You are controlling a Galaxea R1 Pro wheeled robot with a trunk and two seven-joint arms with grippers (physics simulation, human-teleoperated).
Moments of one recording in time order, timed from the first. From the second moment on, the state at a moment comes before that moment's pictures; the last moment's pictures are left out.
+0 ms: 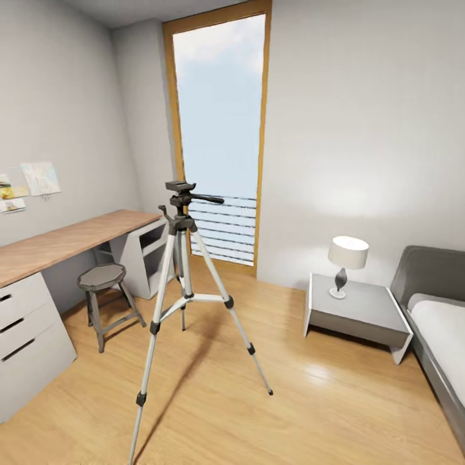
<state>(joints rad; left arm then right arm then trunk) 0.00 -0.02 0.01 -0.07 0.29 -0.02 0.00 -0.01 -0.01 0.02 0.01 0.02 0.00 -0.01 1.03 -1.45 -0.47</state>
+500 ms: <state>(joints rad) 0.00 -0.02 0.01 -0.06 0.37 -0.02 0.00 -0.01 -0.01 0.02 0.00 0.04 0.00 0.00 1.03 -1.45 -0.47</state>
